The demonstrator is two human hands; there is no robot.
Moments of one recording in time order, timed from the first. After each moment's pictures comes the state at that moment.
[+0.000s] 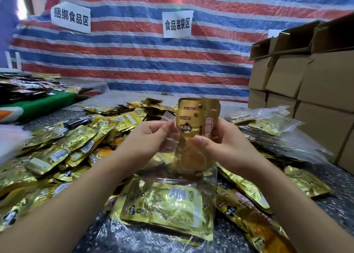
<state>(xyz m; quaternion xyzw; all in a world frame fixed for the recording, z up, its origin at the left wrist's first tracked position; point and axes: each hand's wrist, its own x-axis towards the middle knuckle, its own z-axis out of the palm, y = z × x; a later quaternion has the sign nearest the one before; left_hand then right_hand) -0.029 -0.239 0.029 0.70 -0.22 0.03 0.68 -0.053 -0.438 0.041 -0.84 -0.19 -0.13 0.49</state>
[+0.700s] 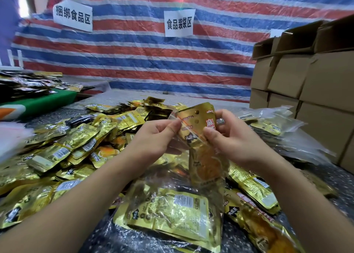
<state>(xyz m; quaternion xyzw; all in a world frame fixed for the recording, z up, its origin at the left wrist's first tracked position) -0.028 -0.246 0.022 0.69 -0.26 0.04 0.67 -0.058 -0.445 0.051 -0.84 -0.17 -0.11 0.50</state>
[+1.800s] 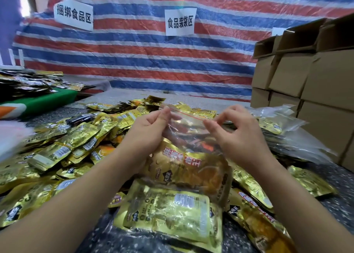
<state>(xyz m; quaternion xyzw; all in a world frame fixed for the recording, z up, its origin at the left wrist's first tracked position) -0.031 -0.239 0.032 0.68 -0.16 0.07 0.71 -0.051 -0.441 0.046 -0.86 -0.16 -0.35 0.35</state>
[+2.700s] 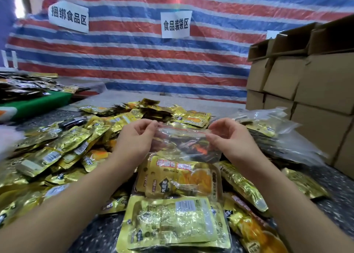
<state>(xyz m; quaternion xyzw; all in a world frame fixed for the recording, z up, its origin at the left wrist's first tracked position) -0.014 -0.234 0.016 0.69 -0.13 0.14 0.70 -0.035 -0.460 0.035 -0.80 -0.10 -0.17 0.57</state>
